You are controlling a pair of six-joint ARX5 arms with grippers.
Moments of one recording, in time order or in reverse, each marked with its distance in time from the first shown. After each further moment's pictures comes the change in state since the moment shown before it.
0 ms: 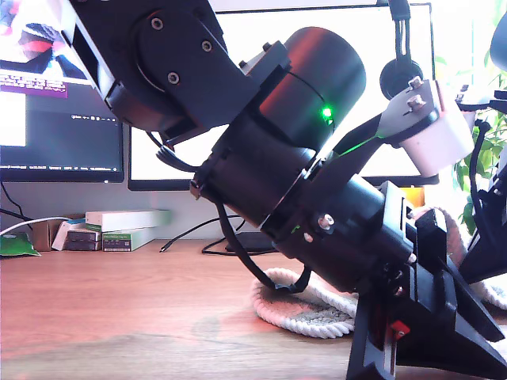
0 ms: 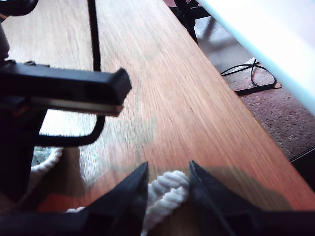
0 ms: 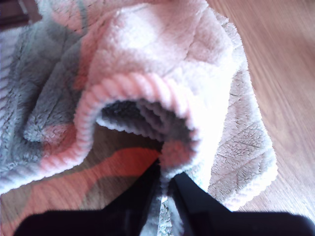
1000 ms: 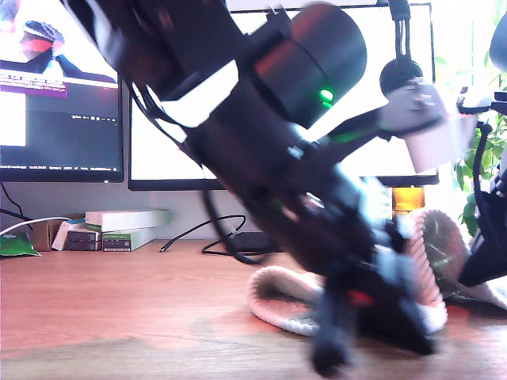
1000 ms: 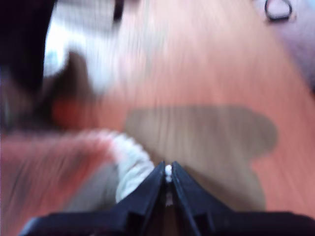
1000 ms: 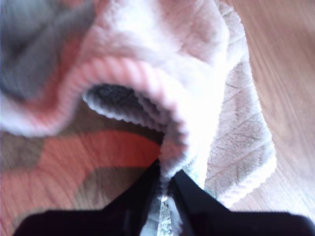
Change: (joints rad) left arm 0.042 -0.123 0.017 -0.343 -0.262 -0.010; right arm 0.000 0.000 0.023 -0.055 0.026 -0.026
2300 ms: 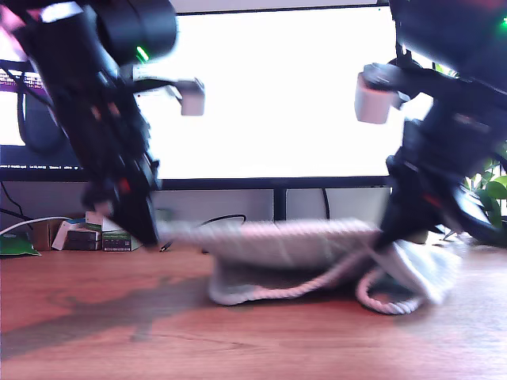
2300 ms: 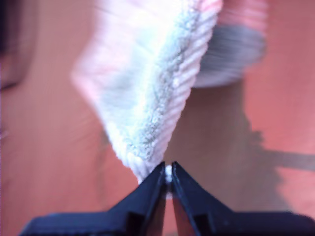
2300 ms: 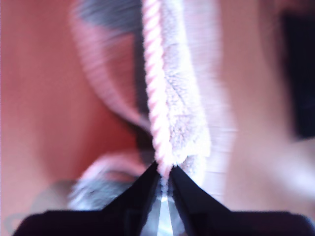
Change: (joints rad) left arm 0.441 -0.336 -0.004 -0.410 -0.259 -0.116; right arm 0.170 0.217 0.311 -0.019 0.020 -0.237
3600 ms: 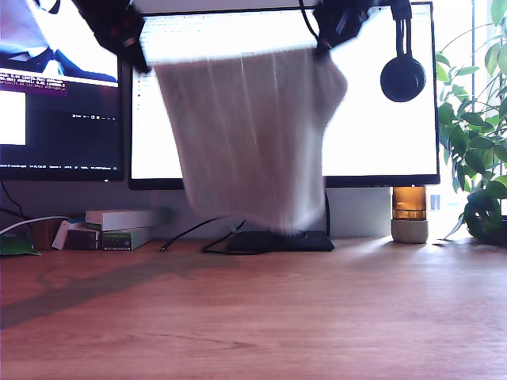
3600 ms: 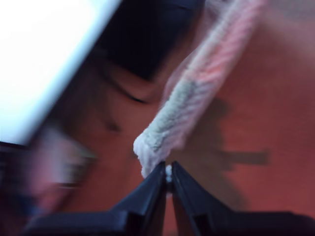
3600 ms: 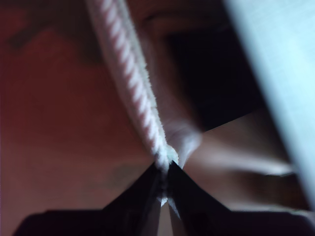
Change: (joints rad) left arm 0.200 -0.010 0.397 -0.298 0.229 -0.096; right arm -0.026 0.147 0.654 -0.622 0.076 0.224
